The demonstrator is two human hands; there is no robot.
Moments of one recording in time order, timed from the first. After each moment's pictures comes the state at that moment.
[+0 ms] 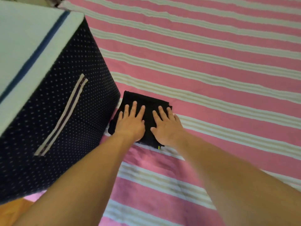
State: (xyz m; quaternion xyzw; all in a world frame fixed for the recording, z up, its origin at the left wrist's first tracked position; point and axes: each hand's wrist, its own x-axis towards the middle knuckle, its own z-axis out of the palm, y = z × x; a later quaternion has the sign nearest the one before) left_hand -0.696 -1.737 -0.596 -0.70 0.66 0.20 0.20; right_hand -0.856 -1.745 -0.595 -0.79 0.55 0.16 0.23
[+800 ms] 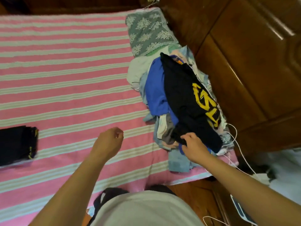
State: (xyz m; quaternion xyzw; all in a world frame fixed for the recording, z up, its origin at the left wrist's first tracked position) left_hand -1.246 -1.486 -0.291 -0.60 0.72 0.36 -0.02; right_hand -1.558 -1.349 -0.360 -0.50 0.82 0.01 0.29
